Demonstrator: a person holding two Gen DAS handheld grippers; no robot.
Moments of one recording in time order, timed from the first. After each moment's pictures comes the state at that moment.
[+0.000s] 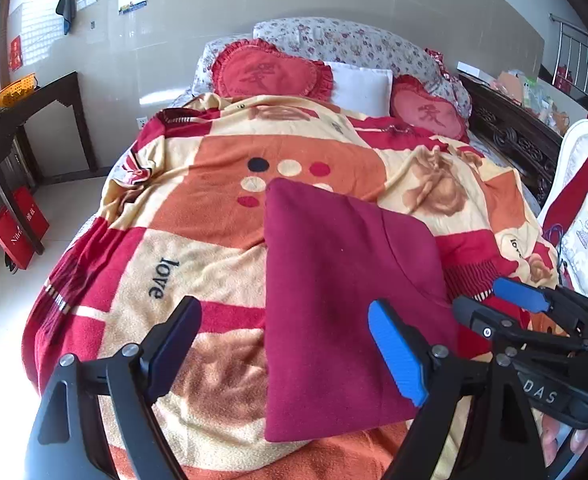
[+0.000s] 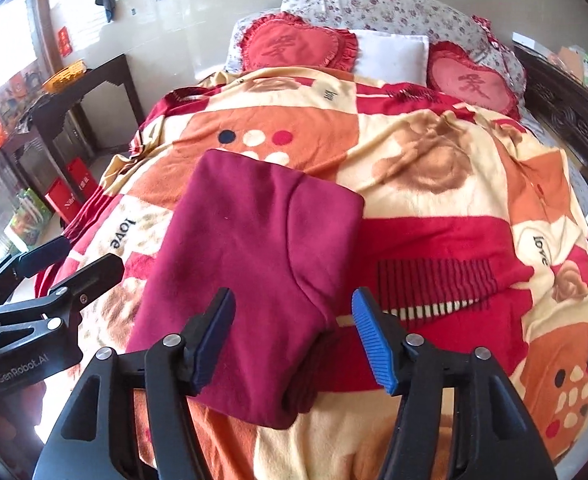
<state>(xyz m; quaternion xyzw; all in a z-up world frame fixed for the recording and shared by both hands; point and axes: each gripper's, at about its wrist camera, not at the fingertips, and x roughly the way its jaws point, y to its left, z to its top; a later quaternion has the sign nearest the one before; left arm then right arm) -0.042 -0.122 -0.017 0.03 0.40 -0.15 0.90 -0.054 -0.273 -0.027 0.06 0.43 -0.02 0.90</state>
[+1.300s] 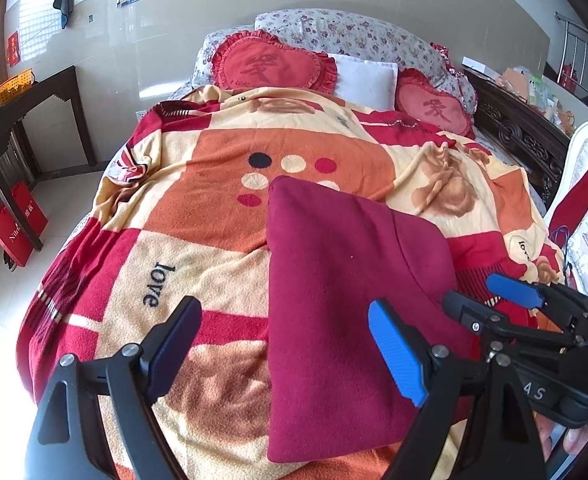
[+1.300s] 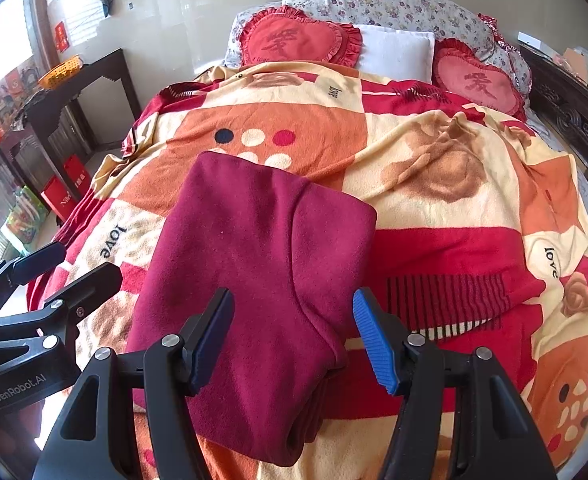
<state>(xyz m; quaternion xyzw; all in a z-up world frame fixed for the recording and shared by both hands) -0.022 -0.129 -0.028 0.03 0.42 -0.14 0.90 -0.025 -0.272 -0.038 0.06 0.44 -0.03 0.90</state>
